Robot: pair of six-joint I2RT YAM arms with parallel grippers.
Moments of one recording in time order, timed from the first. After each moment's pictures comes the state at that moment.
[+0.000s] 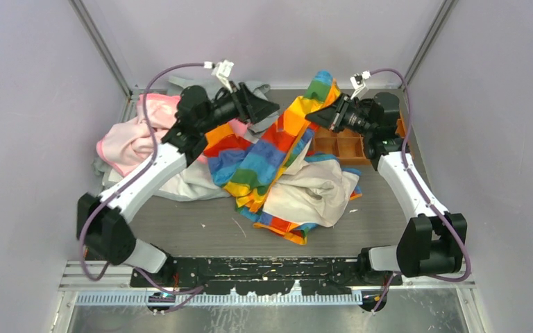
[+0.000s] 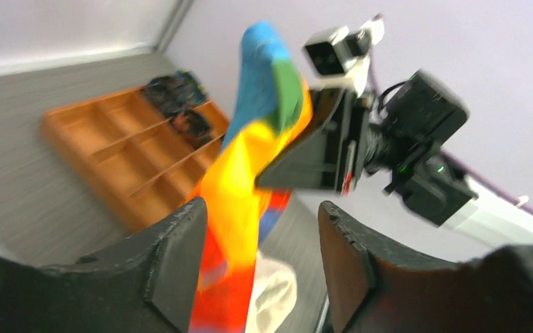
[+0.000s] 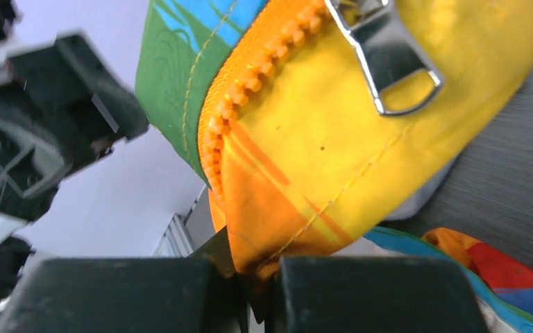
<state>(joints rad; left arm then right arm) -0.55 1.54 1.37 0.32 0.52 -0.71 0.09 1.33 1.05 0.17 -0.86 0.72</state>
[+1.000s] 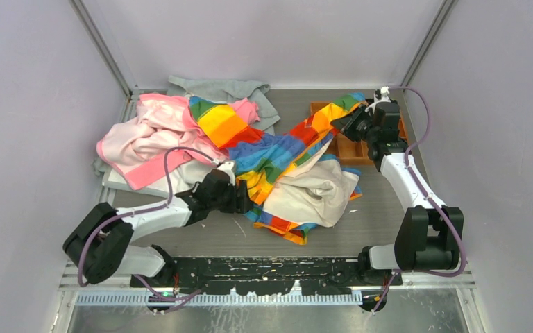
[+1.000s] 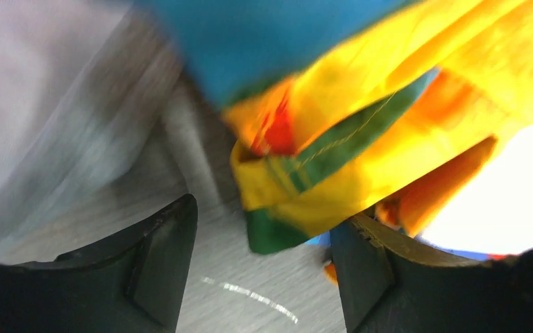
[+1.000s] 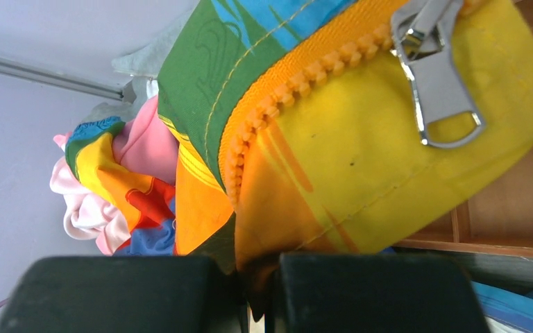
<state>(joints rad) -0.72 1.29 0.51 0.01 0.02 -0.60 -0.01 1.36 0.98 -0.02 -0.36 0.69</state>
